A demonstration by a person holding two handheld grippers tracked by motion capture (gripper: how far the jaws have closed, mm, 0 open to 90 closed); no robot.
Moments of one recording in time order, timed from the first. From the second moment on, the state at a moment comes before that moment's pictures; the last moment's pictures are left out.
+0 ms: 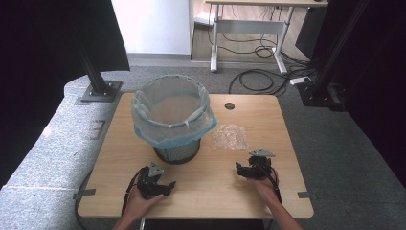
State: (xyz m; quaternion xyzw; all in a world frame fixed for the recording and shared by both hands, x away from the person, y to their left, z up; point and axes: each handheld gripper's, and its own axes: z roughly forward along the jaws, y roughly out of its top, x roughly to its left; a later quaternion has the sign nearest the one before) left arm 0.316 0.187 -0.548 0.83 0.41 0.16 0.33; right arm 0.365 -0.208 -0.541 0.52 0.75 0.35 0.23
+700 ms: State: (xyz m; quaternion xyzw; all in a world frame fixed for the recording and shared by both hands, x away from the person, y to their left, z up) left arm 0.316 0.187 -0.548 0.83 0.41 0.16 0.33; right arm 0.379 -0.223 -0.539 0.53 0.73 0.35 0.25
